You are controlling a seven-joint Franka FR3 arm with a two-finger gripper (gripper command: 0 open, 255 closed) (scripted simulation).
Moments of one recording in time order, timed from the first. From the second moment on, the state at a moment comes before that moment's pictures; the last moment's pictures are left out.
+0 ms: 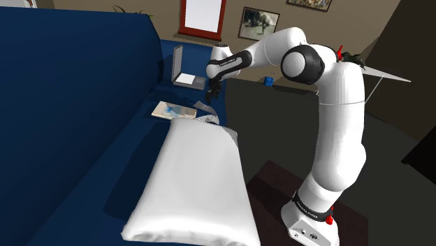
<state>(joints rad) -0.15 0.46 -0.10 -1.64 -0.10 2.24 -0.34</state>
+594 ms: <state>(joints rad) -0.17 0.62 -0.10 -1.53 -0.10 2.28 -0.35</state>
